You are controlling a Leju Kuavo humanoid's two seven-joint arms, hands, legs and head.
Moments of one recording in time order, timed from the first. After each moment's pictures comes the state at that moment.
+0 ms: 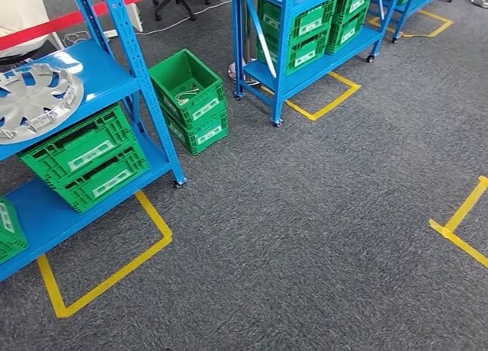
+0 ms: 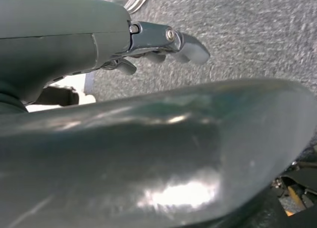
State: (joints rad) left arm -0.01 -0.13 0.33 -0.20 -0.90 0.20 0.15; right arm -0.02 0.28 -0.29 -0.17 1.07 -0.22 -0.03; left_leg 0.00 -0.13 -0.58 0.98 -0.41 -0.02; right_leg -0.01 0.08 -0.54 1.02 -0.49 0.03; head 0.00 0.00
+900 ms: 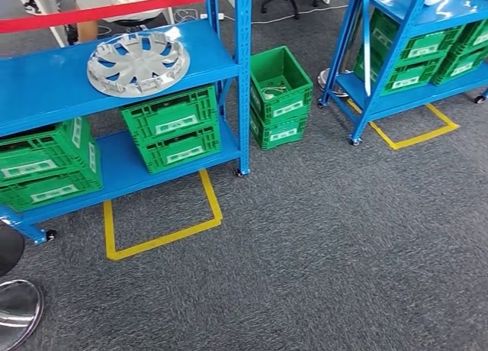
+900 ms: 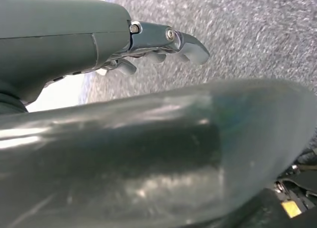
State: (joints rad) left arm 0.00 -0.13 0.34 -0.20 -0.91 0.19 0.14; right arm -0.02 0.28 -0.29 -0.17 1.07 -0.23 -0.03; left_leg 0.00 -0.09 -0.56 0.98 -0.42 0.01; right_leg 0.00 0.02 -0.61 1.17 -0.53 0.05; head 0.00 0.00
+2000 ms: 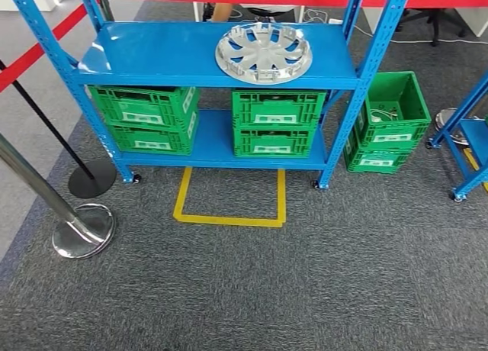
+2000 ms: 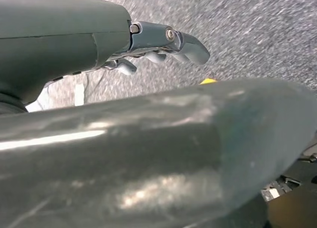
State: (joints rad) left arm -0.01 -0.14 0.38 -0.20 -0.89 0.18 0.10; right arm -0.02 0.28 -0.28 -0.17 1.07 -0.23 -0.04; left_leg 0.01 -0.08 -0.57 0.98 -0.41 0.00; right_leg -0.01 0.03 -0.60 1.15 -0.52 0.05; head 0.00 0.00
